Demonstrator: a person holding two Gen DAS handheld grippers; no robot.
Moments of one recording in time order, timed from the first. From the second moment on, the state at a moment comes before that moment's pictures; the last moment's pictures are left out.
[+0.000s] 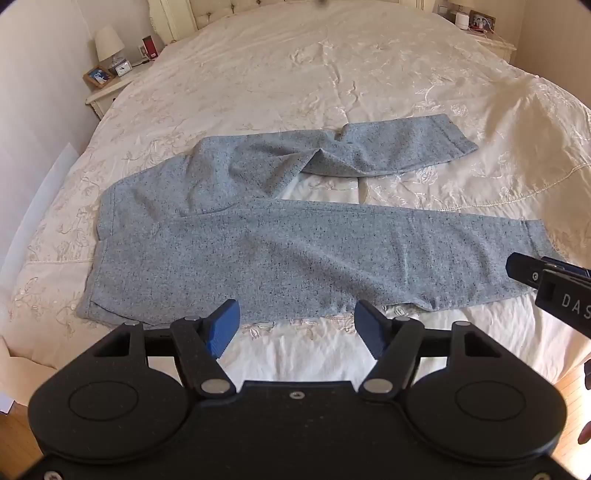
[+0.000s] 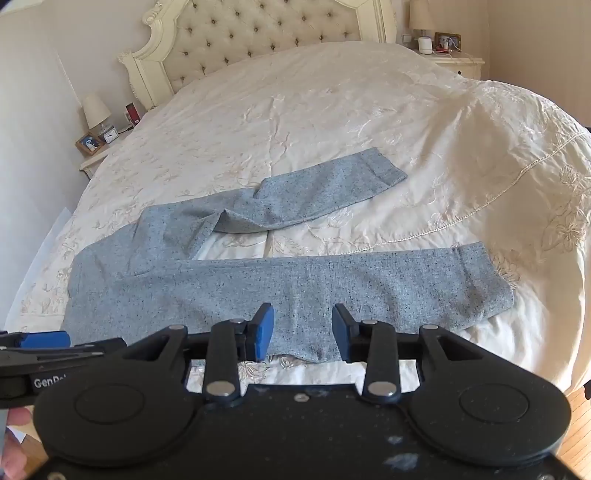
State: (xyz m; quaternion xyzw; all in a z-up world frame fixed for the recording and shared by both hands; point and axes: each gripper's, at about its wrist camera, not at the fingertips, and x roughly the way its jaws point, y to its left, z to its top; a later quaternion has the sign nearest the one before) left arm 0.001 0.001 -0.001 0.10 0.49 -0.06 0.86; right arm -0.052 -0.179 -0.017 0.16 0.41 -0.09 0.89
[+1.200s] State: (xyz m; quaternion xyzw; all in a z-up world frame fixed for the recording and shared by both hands) left arm 0.002 0.001 -0.013 0.10 0.51 -0.06 0.85; right arm -0.047 -0.176 -0.024 0.15 0.43 -0.07 0.89
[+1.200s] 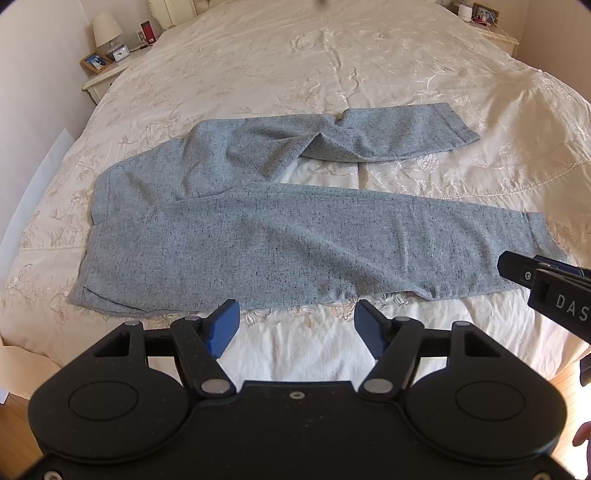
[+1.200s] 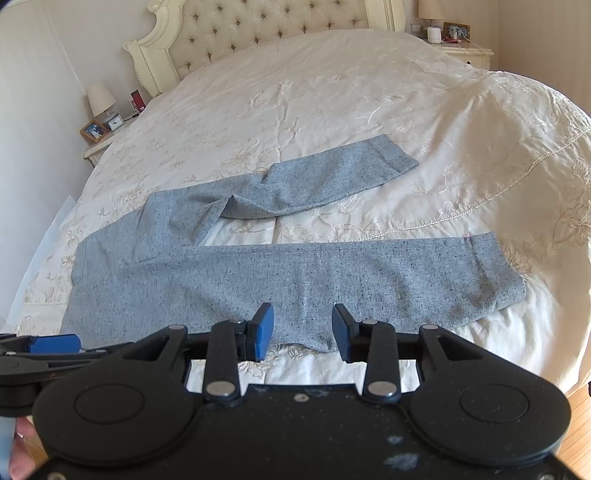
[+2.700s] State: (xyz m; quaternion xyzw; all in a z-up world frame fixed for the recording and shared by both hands) left arm 0.013 0.010 -0.023 0.10 0.52 -0.04 0.85; right arm -0.029 -0.172 -0.034 0.15 0.45 -0.05 0.88
